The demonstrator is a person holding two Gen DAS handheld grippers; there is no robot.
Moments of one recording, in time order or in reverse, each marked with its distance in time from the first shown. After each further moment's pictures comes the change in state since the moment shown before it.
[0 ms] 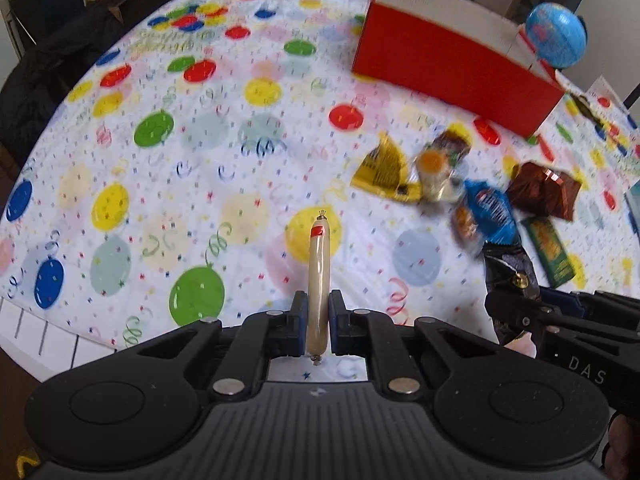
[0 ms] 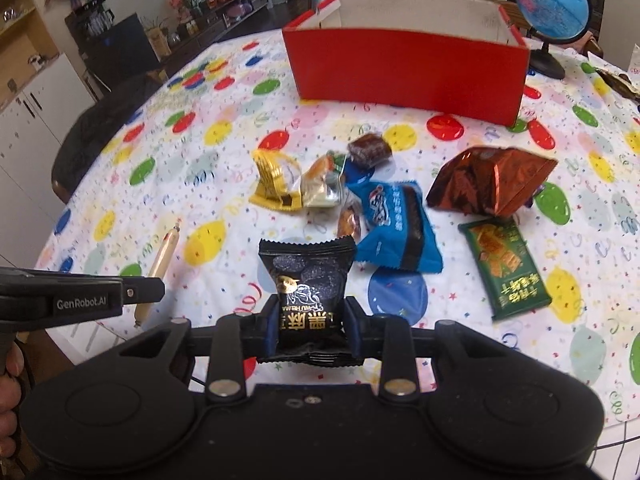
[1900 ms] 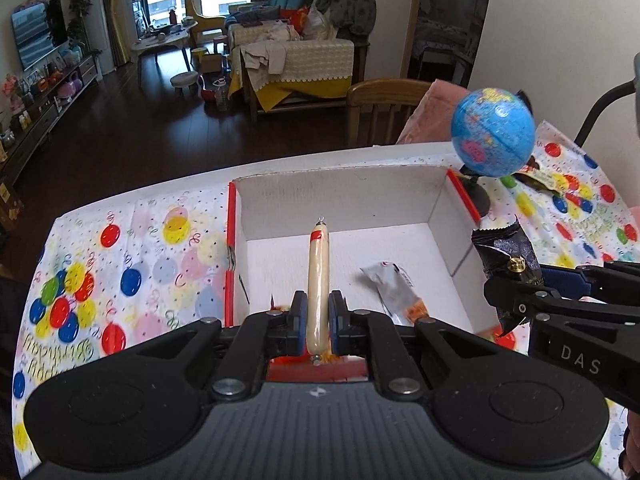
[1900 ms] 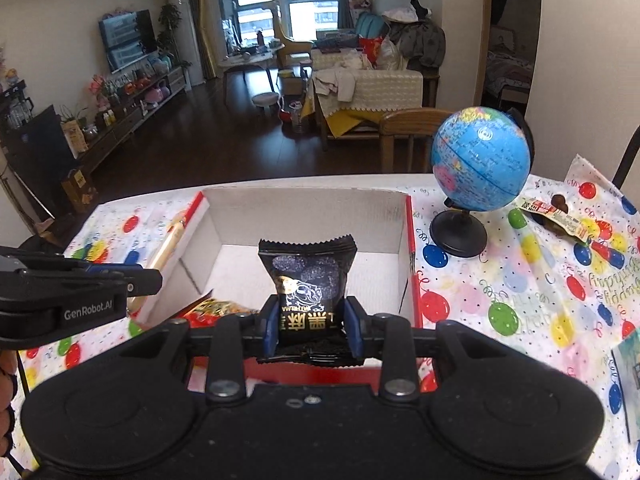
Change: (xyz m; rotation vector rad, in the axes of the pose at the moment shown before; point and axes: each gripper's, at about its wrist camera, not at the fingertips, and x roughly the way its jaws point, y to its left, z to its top) left arm 0.046 -0.128 0.280 0.355 -0.191 -0.098; right arm 0.011 -0.089 0.232 0.106 -0.221 -0.235
